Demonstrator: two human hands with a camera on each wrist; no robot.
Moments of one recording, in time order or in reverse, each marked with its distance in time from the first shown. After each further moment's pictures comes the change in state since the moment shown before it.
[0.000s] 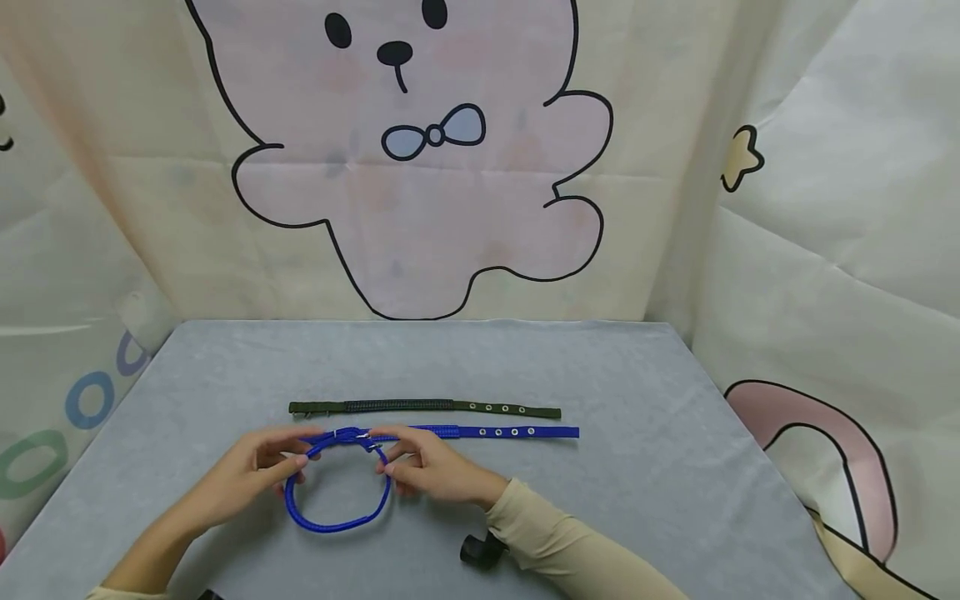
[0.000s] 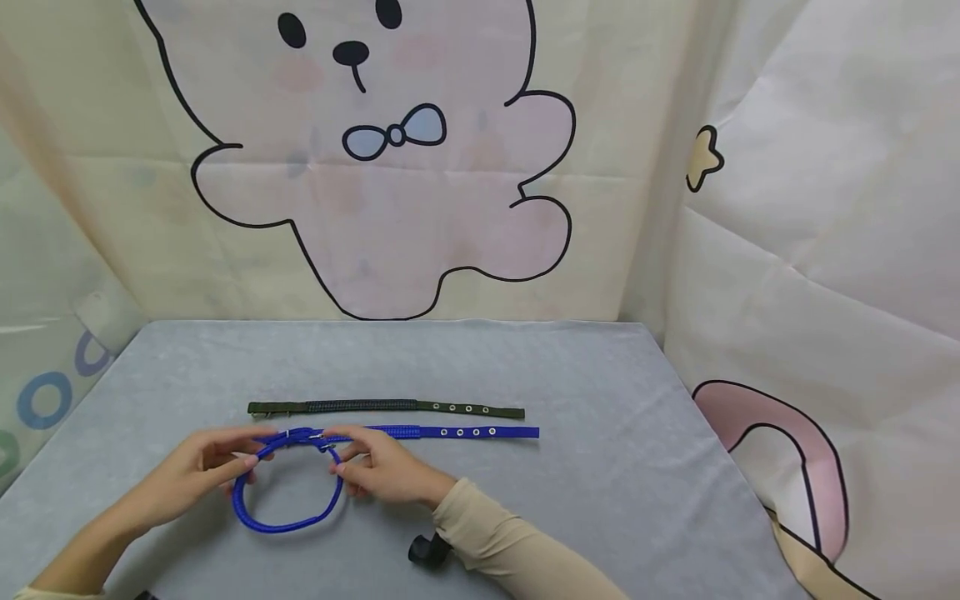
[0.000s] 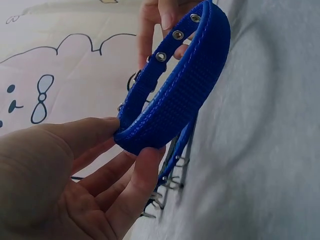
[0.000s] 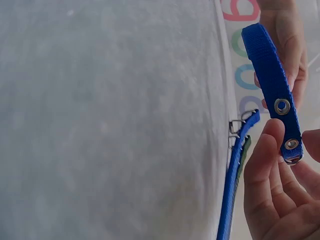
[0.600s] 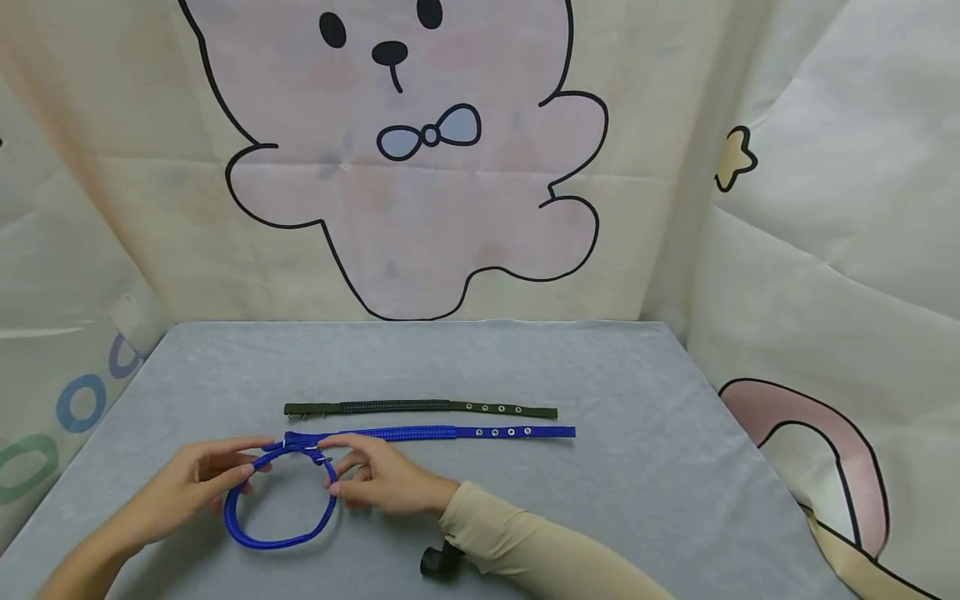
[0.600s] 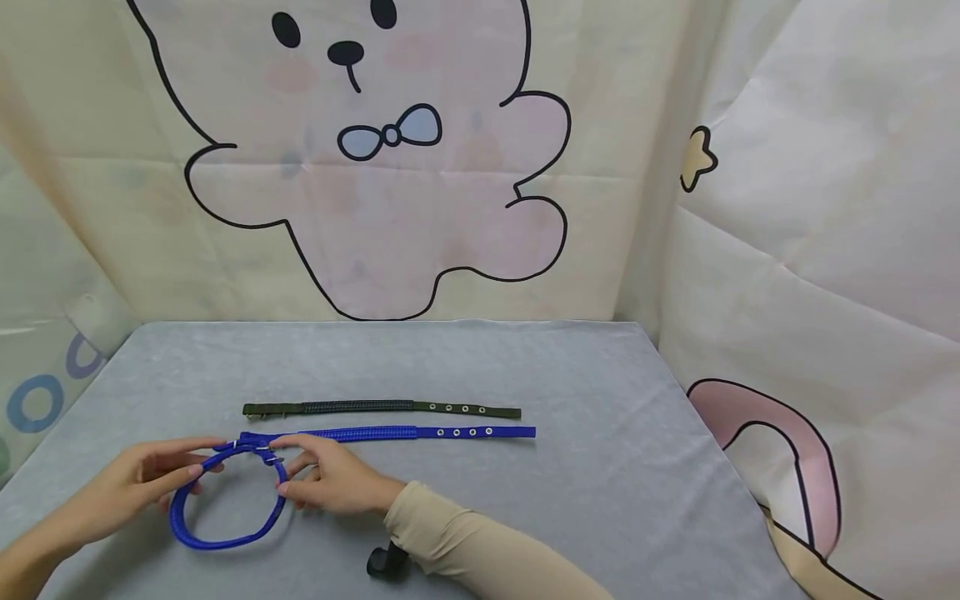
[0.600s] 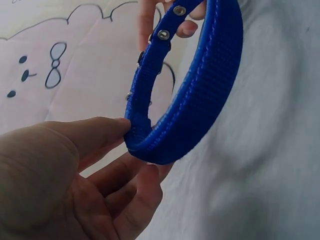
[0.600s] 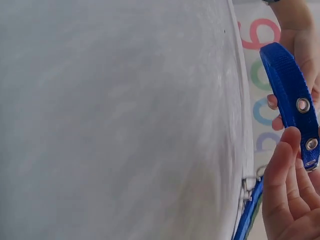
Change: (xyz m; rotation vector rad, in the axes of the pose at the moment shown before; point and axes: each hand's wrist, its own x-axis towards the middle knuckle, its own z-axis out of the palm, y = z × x) left_hand -0.032 -0.026 -0.039 0.096 0.010 -0.013; right_hand 0.035 -0.013 0.039 0.037 -0.059 0.008
